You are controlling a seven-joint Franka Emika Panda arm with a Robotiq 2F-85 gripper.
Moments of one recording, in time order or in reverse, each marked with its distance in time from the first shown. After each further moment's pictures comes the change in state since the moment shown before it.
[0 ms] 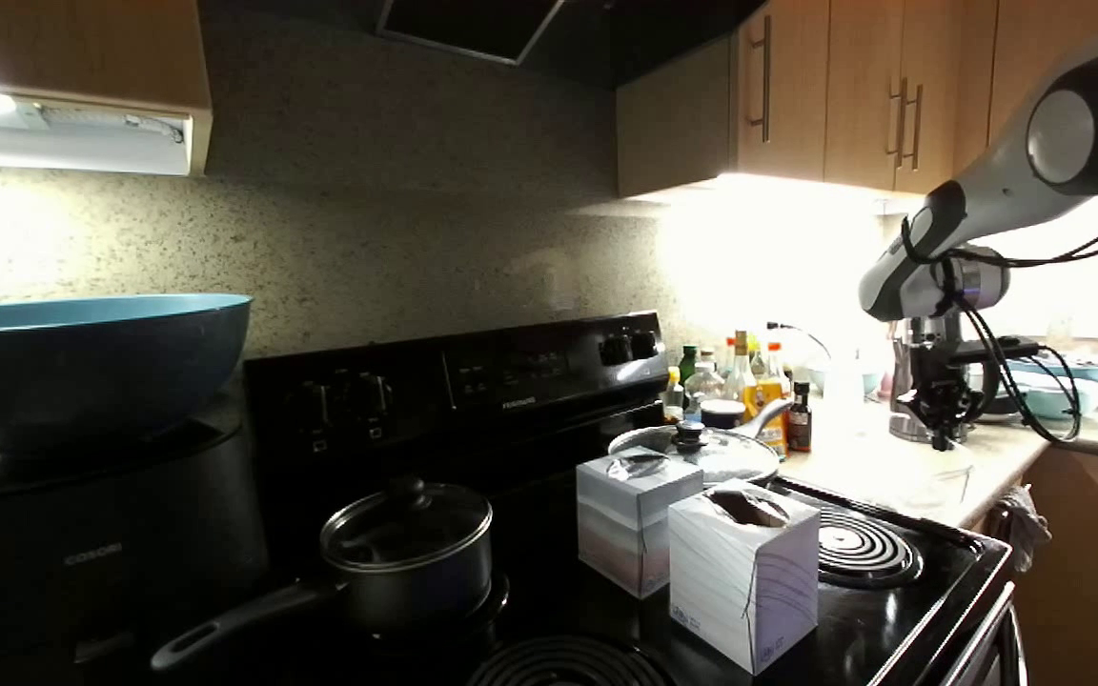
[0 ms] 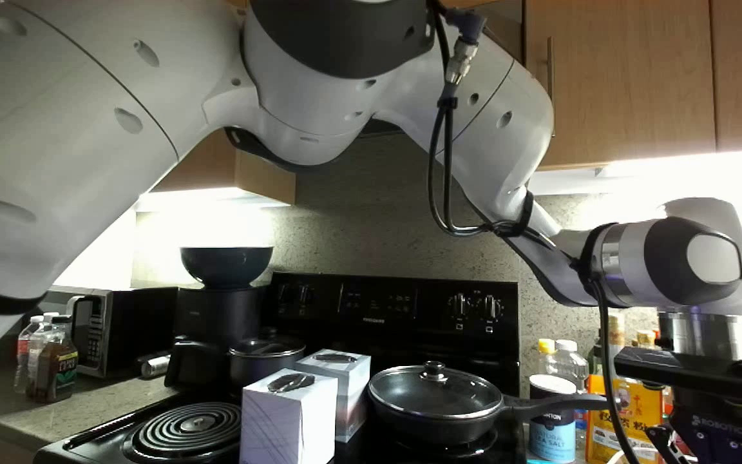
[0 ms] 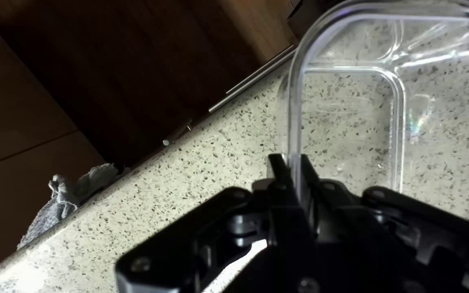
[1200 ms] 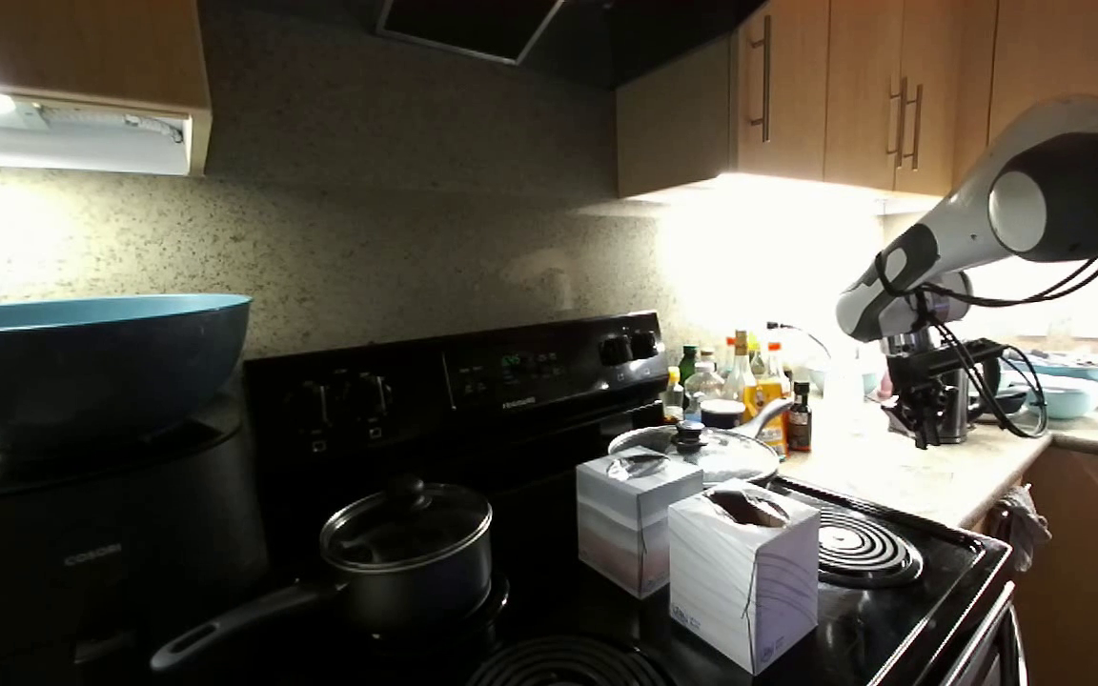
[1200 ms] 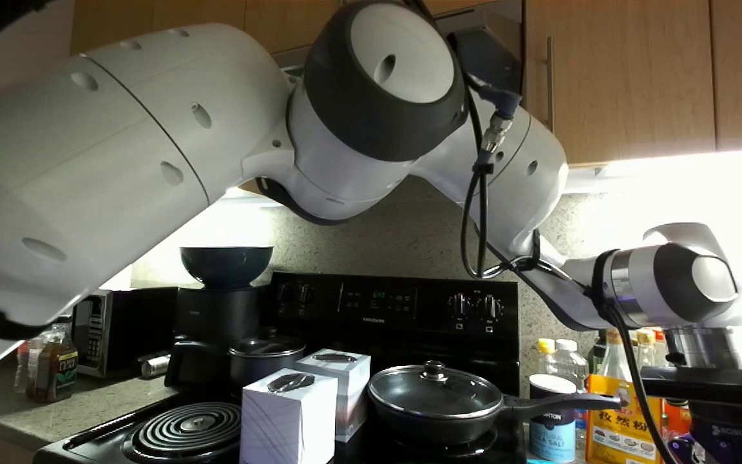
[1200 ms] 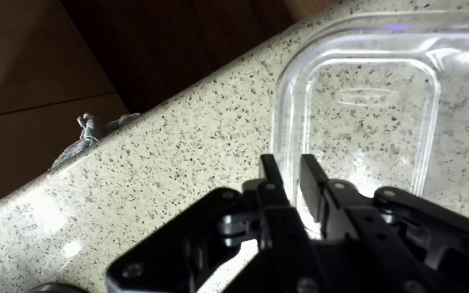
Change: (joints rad) arm -0.011 0.181 0.014 0.241 -0.106 -0.001 0.005
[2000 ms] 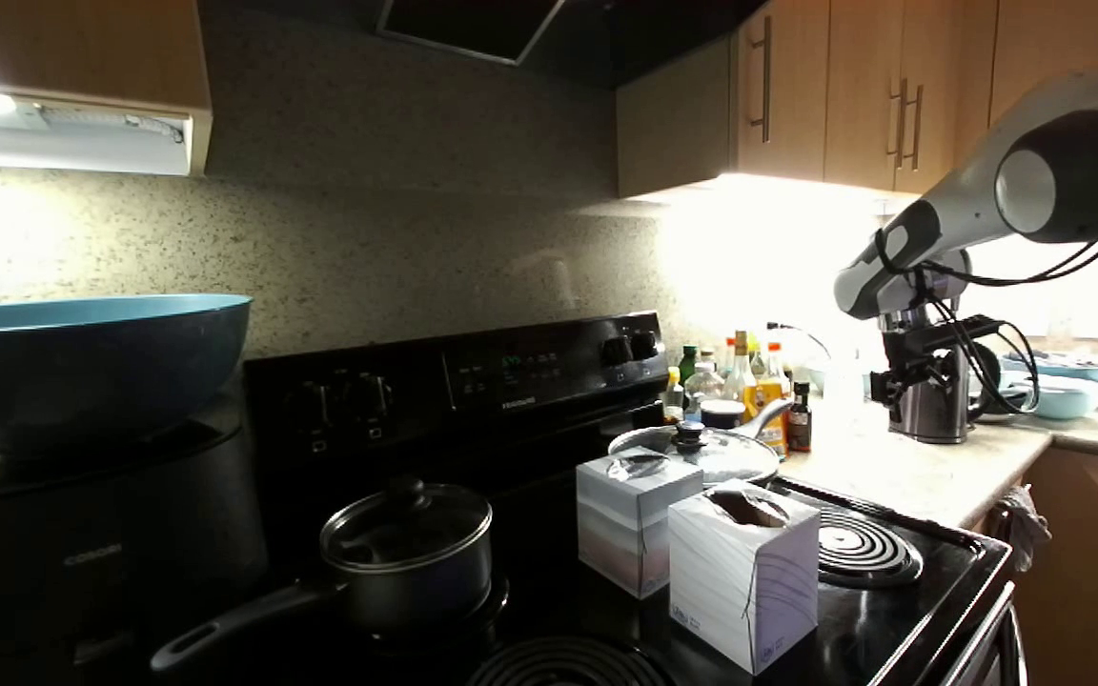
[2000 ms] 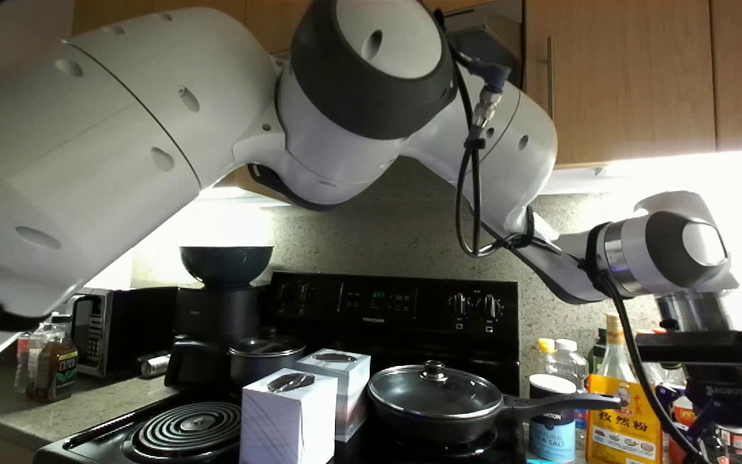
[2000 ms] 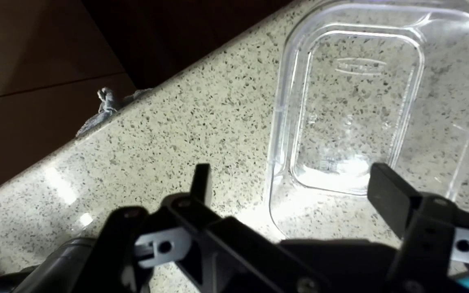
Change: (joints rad) arm 0.017 -0.061 -0.010 -0.001 -0.004 0.004 0.015
